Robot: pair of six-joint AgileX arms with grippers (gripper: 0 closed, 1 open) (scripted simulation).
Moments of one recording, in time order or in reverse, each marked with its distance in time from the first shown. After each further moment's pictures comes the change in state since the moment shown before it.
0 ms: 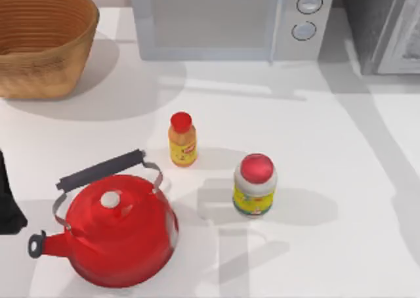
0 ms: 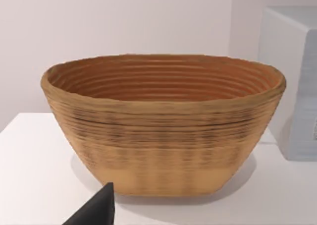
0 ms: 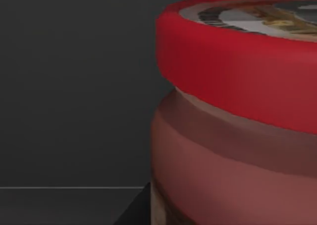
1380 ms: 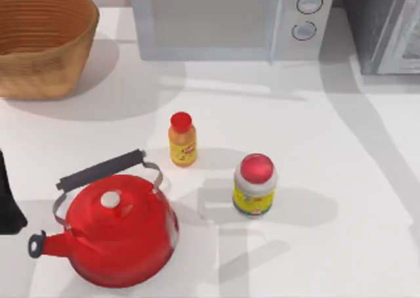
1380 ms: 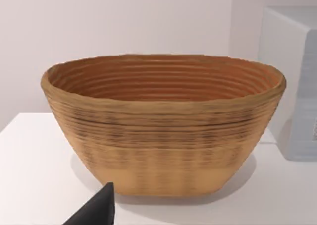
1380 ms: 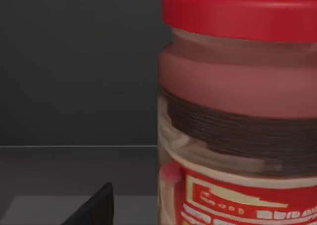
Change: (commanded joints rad) left arm 0.000 0.000 0.000 0.000 0.000 0.000; right arm 0.056 -0.180 -0.183 0.002 0.053 0.001
